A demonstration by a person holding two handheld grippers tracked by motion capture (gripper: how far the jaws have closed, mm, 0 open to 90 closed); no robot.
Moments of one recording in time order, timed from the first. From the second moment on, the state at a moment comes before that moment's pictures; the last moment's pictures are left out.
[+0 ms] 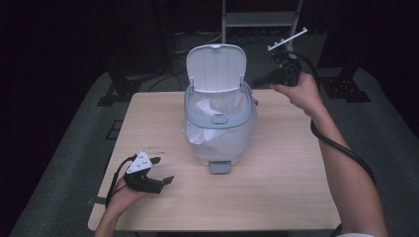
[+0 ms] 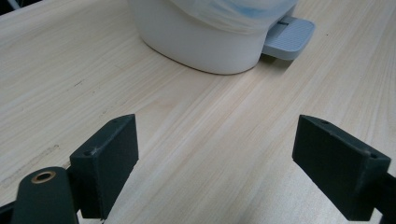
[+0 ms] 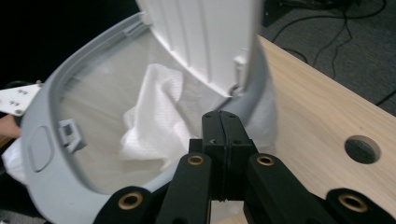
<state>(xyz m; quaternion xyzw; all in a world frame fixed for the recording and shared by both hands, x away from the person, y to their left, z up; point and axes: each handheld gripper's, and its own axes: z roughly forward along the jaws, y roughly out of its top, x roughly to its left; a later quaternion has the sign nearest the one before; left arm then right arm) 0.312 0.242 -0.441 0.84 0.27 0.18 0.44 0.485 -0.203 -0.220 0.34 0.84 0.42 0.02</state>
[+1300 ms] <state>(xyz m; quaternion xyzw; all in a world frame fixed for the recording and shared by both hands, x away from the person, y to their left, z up) 0.313 0.242 -0.443 0.84 0.27 0.18 0.43 0.544 -0.182 -0.218 0.33 0.80 0.49 -0.03</state>
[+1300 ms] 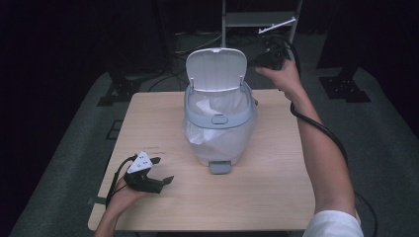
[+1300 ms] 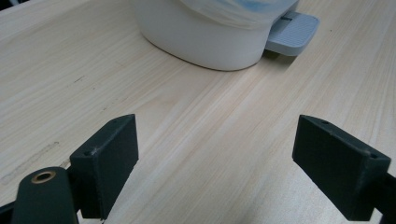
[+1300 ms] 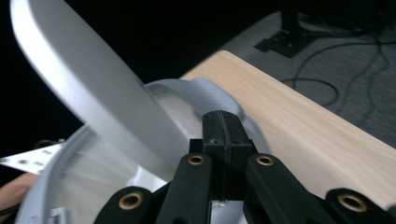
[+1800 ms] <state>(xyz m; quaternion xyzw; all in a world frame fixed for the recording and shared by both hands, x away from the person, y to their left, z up) 0.313 0.241 -0.444 0.84 0.27 0.18 0.43 0.517 -0.166 -0.215 0.28 0.83 0.49 -0.05</state>
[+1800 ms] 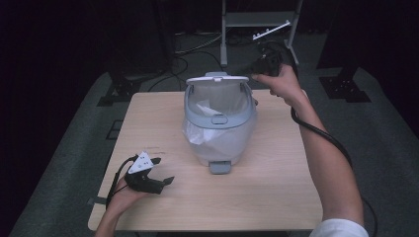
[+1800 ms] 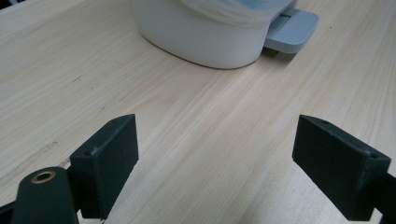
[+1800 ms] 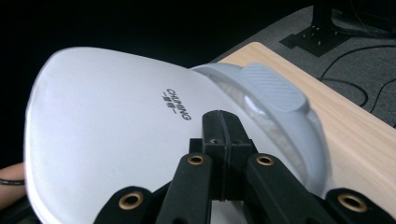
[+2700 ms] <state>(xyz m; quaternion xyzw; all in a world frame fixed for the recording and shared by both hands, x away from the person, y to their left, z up) 0.310 0.240 -0.444 0.85 0.27 0.18 0.42 0.479 -0.131 -0.216 0.23 0.86 0.45 -0.03</state>
